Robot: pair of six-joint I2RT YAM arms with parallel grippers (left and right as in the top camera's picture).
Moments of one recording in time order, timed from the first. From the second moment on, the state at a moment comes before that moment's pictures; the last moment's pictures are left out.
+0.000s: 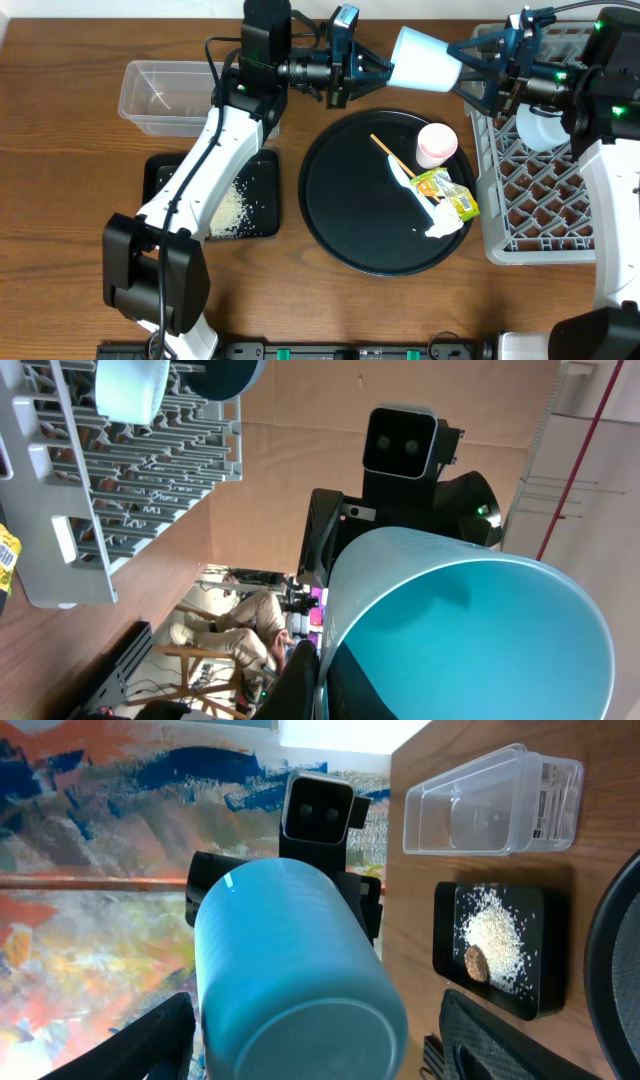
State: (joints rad) left arm -0.35 1.82 1.54 0.13 1.25 -1.51; right arm -0.12 1.55 1.48 -0.45 -1.32 1.00
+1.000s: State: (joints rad) left arm -0.35 1.82 1.54 0.13 1.25 -1.51; right arm -0.09 1.55 1.48 -0.44 -1.36 1.06
